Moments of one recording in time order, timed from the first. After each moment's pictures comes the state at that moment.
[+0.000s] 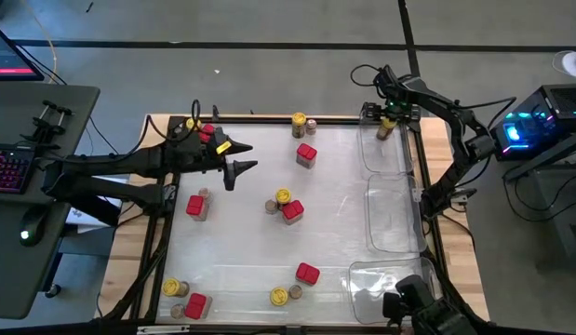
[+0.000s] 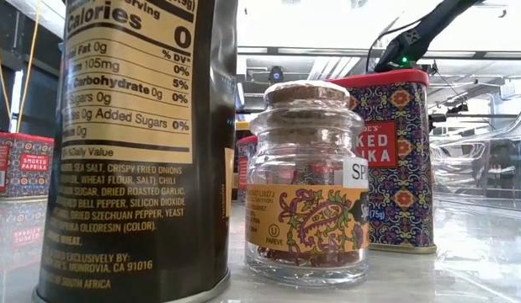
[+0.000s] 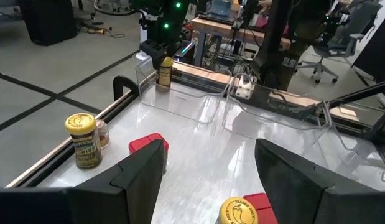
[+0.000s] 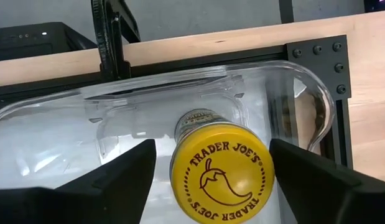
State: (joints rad) left arm 0.16 0.94 0.77 -0.09 -0.13 -0.16; right arm -1.09 1.67 1.28 -0.99 0.23 0.60
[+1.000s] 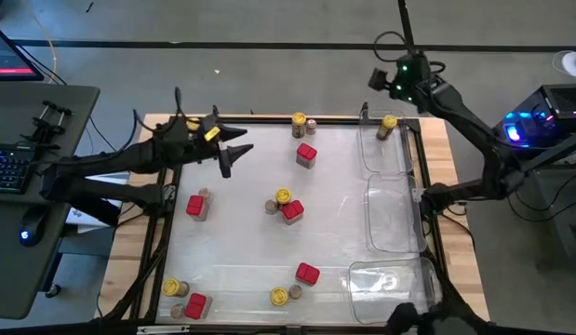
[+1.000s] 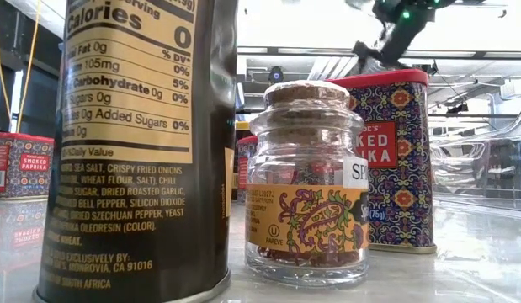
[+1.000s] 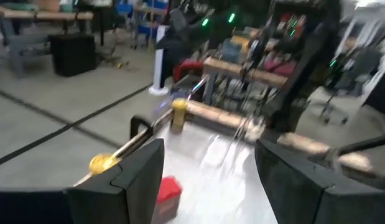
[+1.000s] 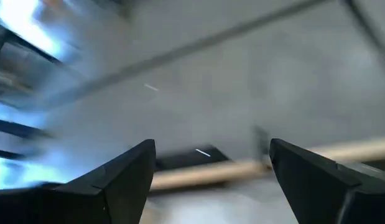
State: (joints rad) left arm 0.23 0.89 0.84 -0.04 -0.14 -0.16; right arm -0.95 1.29 1.28 -0.55 0.21 0.74
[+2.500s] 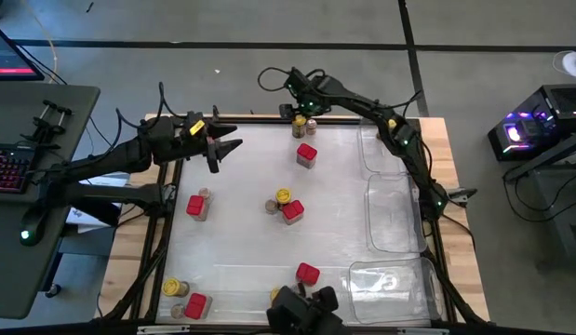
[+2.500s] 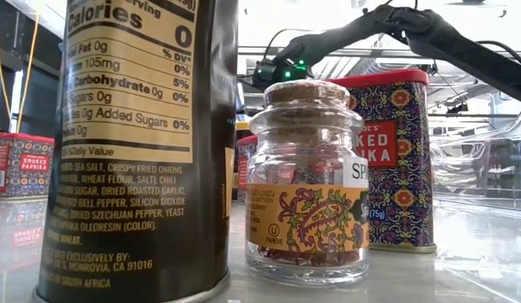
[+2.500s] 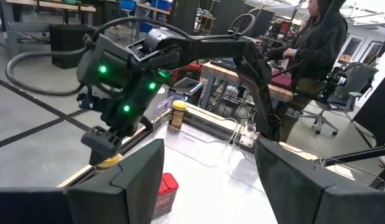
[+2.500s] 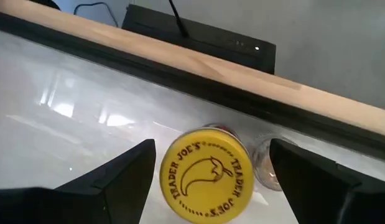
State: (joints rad) left arm 0.29 0.80 0.84 -0.14 -0.09 -0.23; right arm -0.60 2.35 2.24 -1.04 0.08 0.62
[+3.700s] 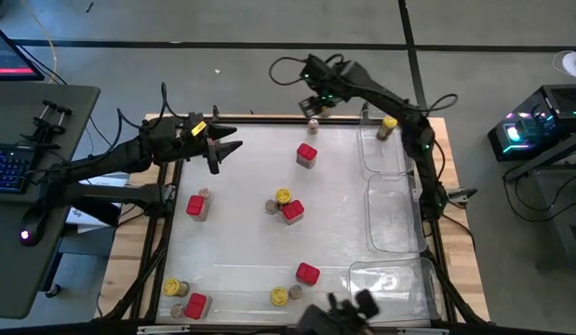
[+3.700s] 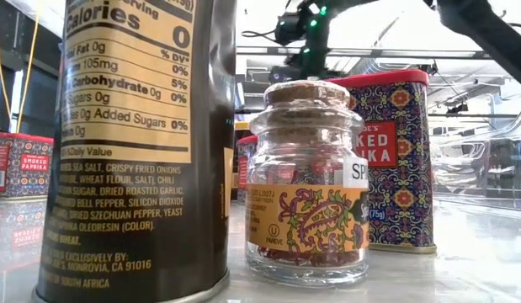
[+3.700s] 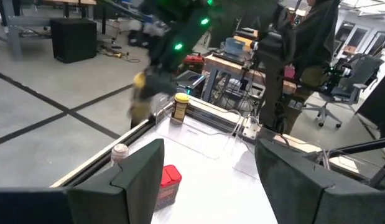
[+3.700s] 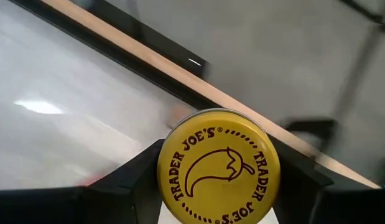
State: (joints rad) left arm 0.29 0.80 0.84 -0.17 -0.09 -0.22; right arm -0.59 2.10 2.28 -1.41 0.34 0.37
